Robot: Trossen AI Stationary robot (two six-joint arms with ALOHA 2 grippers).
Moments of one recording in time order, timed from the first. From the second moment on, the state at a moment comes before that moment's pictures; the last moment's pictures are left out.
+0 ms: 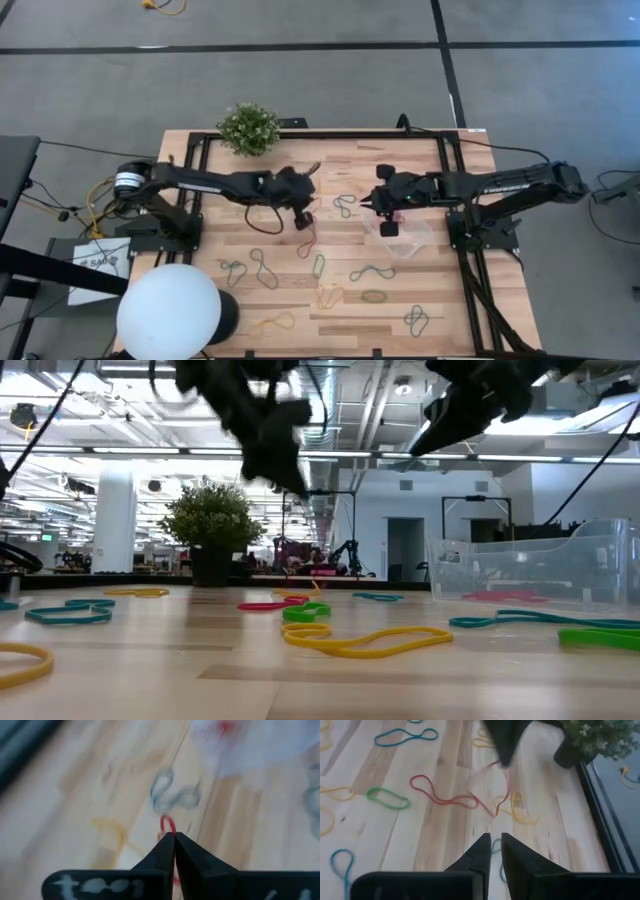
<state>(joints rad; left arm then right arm) 0.08 1.56 1.09 -0.31 -0.18 -0.20 0.02 1.18 0.84 -0.35 0.13 -0.27</state>
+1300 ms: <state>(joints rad) 0.05 1.53 1.16 -0.43 -0.10 -0.13 0.05 1.79 0.97 0.42 0.40 -0.58</state>
